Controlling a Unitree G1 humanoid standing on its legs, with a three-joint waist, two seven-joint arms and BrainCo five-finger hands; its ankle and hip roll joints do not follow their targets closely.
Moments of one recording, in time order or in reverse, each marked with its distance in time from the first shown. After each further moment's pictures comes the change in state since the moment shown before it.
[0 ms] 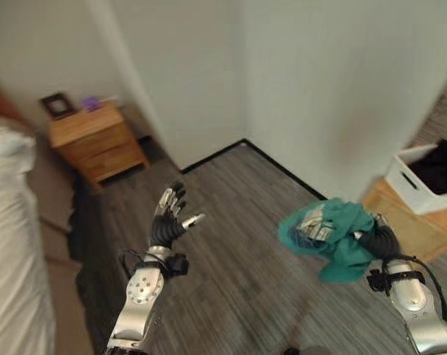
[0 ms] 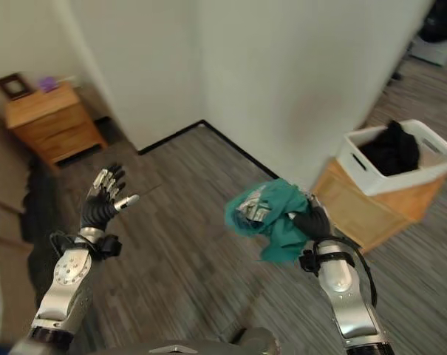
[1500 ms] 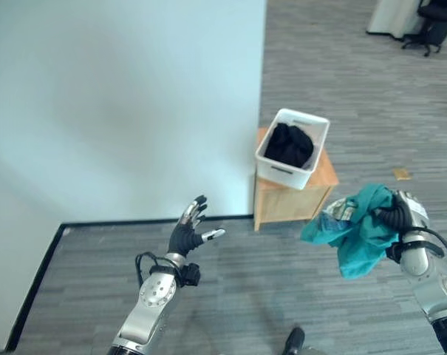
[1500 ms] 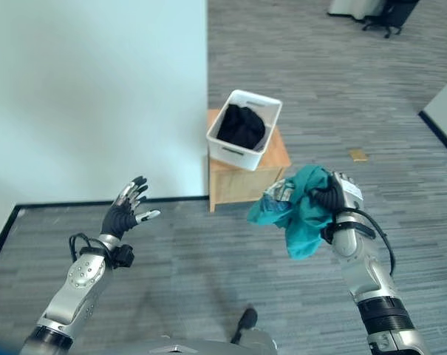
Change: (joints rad) left arm -0.013 0.041 -0.141 0.028 -0.011 0.032 -0.005; right arm -0.260 -0.160 0.037 0.260 -0.287 0.119 -0.162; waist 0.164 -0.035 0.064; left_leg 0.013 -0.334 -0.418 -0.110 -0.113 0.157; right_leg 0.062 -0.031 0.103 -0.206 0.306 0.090
